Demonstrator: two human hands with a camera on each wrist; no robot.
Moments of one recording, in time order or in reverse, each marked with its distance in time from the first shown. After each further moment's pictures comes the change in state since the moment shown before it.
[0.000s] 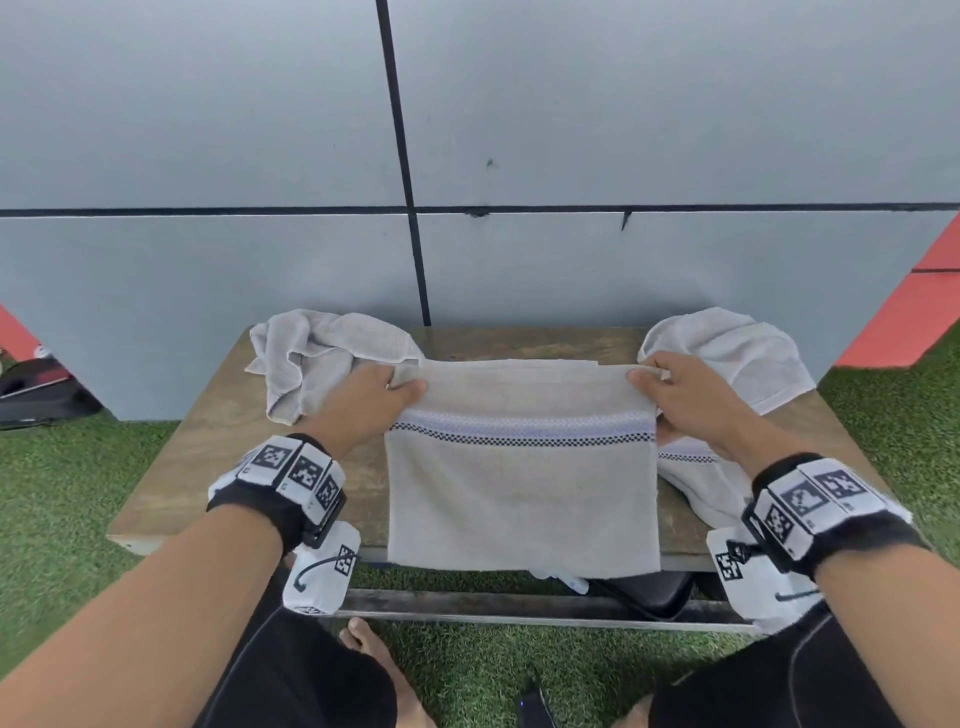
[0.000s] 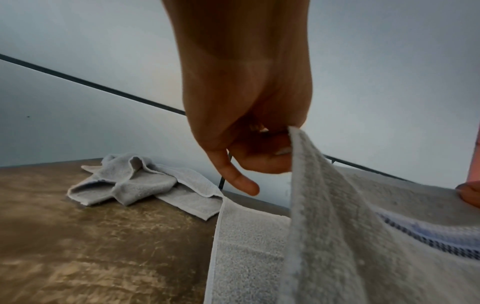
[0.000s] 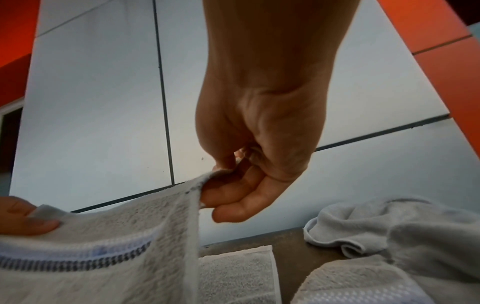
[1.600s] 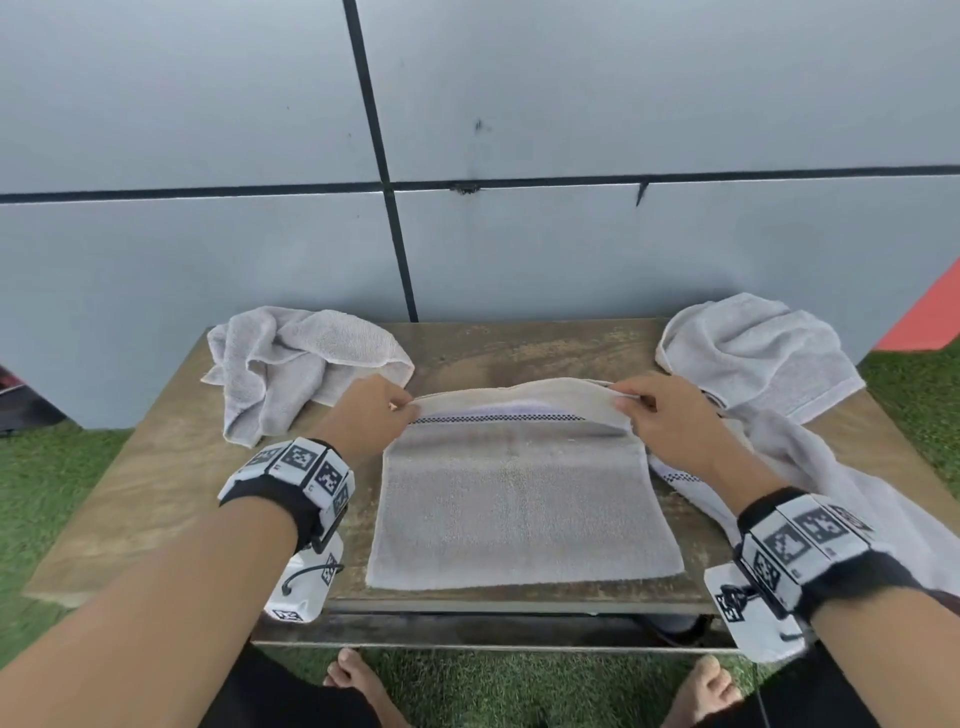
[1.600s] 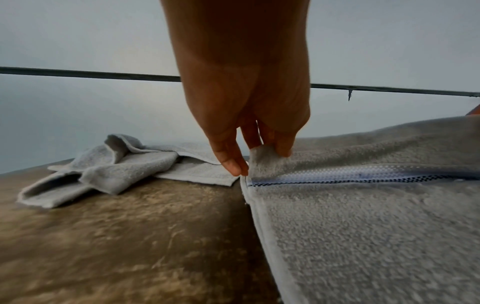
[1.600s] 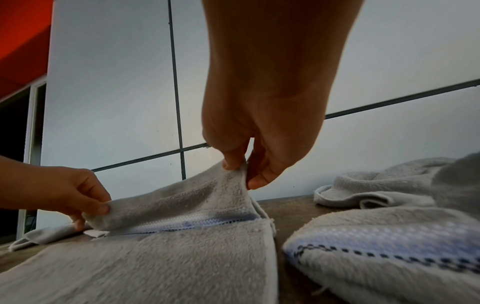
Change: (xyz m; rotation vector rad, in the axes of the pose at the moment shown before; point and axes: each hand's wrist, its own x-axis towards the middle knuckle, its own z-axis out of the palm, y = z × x) left_hand 0.078 -0.044 0.046 0.173 -0.130 0.071; right_hand 0.067 0.053 0.043 -0.366 0.030 -0.295
